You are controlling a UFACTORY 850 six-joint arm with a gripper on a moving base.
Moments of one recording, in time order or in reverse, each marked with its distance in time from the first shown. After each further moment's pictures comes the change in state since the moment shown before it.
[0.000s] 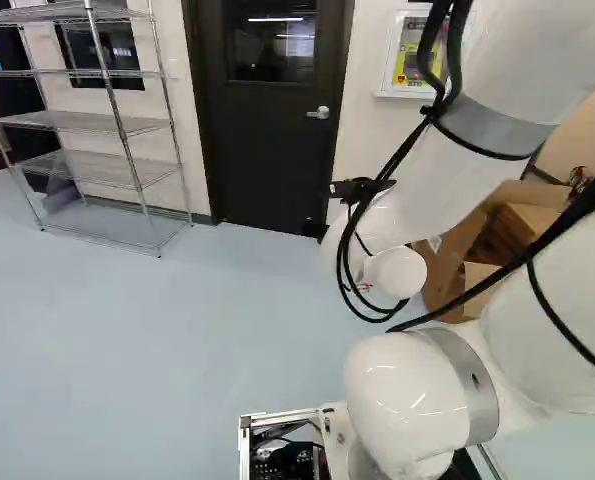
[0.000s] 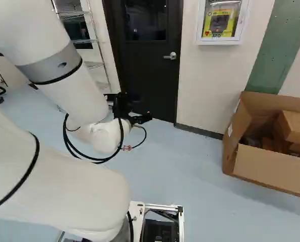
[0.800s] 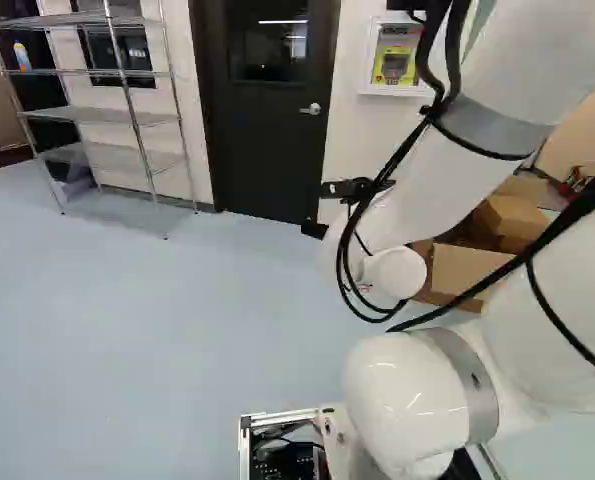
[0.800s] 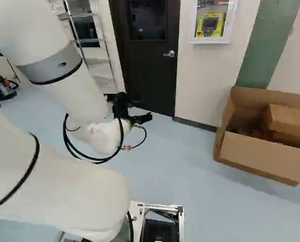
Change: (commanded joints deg) arm 0.0 0.0 0.0 0.0 0.0 0.0
